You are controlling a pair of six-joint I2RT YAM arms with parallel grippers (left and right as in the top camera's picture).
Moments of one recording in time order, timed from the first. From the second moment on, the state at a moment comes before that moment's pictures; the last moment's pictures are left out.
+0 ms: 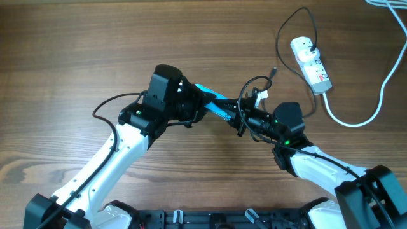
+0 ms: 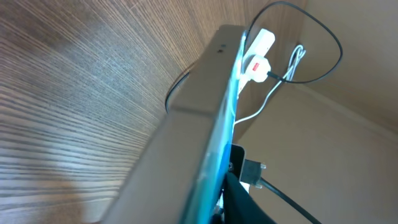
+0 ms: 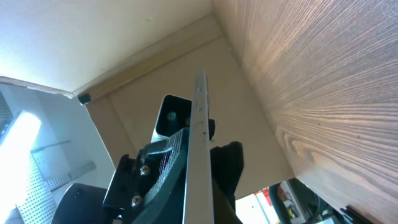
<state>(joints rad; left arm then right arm) -0.46 1.38 0.93 -0.30 0.47 -1.57 0.43 1.46 0.40 0.97 -0.68 1.96</state>
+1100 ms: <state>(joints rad) -0.20 1.39 0.92 -0.31 0.63 -1.35 0.43 1.46 0.42 0.77 -0.57 1.63</state>
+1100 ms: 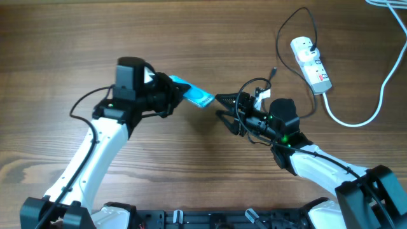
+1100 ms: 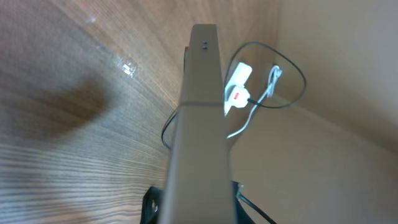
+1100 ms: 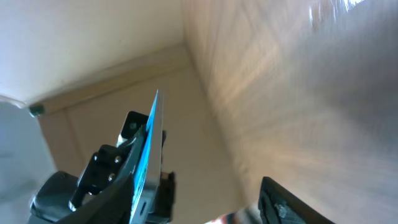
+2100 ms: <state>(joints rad) -0.14 1.68 0.91 -0.07 1.11 -1.01 0.19 1.68 0.91 -0.03 0.09 0.64</state>
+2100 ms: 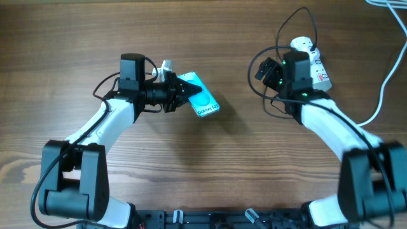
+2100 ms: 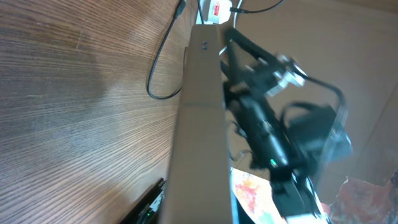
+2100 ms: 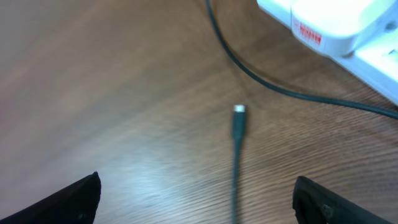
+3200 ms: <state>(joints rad) 0.02 1.68 0.91 -0.07 1.15 -1.01 0.24 1.96 1.07 -0.12 0.06 0.36</state>
